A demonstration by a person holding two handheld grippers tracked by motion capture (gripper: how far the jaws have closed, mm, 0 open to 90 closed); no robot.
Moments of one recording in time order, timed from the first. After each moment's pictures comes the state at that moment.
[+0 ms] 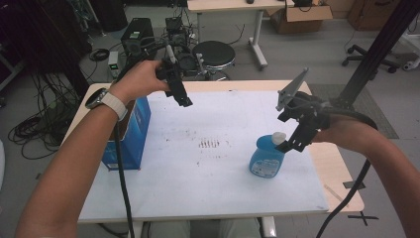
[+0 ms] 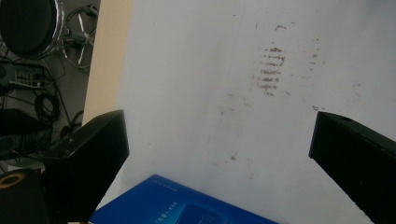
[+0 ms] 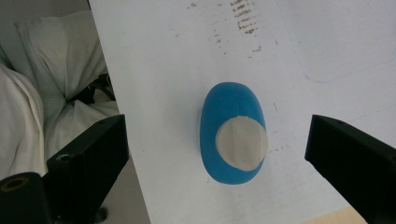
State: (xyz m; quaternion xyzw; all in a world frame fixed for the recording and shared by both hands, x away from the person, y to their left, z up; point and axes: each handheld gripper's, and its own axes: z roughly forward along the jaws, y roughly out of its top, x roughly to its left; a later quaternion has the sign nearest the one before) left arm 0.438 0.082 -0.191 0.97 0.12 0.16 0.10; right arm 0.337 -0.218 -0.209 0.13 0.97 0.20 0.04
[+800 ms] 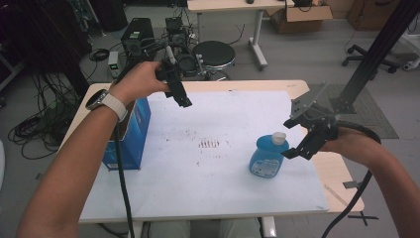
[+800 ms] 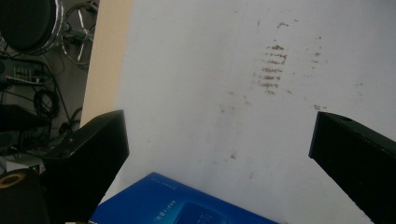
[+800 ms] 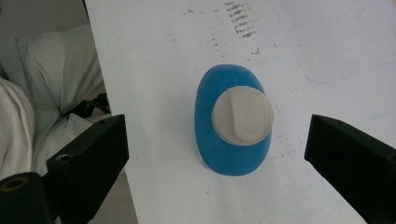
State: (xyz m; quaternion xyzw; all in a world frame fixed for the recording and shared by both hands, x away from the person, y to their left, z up) left arm 0.439 0.083 -0.194 0.97 0.13 0.16 0.09; right arm 0.333 -0.251 -0.239 0.13 0.96 0.26 0.05
